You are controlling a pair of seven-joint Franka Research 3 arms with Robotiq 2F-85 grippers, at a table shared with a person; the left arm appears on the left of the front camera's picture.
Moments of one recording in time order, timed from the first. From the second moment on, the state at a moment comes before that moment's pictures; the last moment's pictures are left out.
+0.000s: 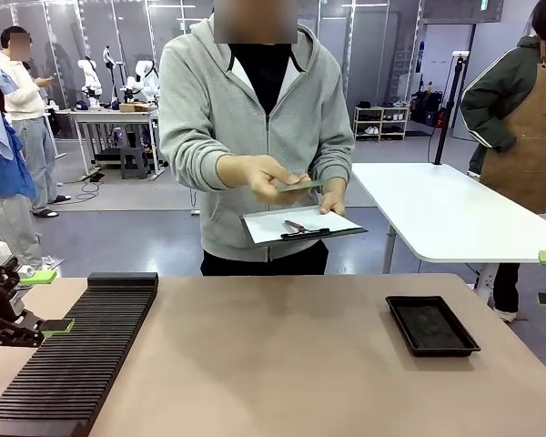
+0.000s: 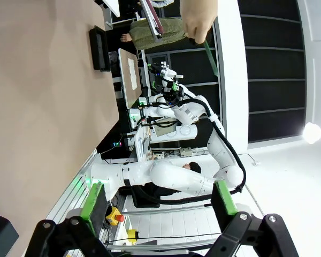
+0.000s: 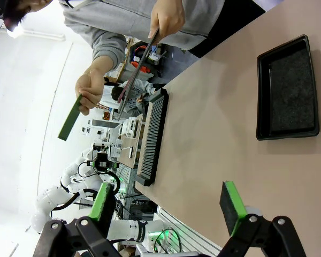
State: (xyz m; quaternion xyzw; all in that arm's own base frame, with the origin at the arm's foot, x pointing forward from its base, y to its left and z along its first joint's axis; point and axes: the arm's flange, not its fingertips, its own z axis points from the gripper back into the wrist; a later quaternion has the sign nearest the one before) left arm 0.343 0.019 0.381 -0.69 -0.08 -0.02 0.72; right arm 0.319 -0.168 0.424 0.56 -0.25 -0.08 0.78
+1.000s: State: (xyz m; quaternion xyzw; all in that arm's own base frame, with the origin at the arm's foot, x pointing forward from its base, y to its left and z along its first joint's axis) left arm 0.343 0.019 0.381 -0.69 -0.08 -0.02 0.72; right arm 0.319 -0.167 0.426 0.56 -0.25 -0.08 0.78
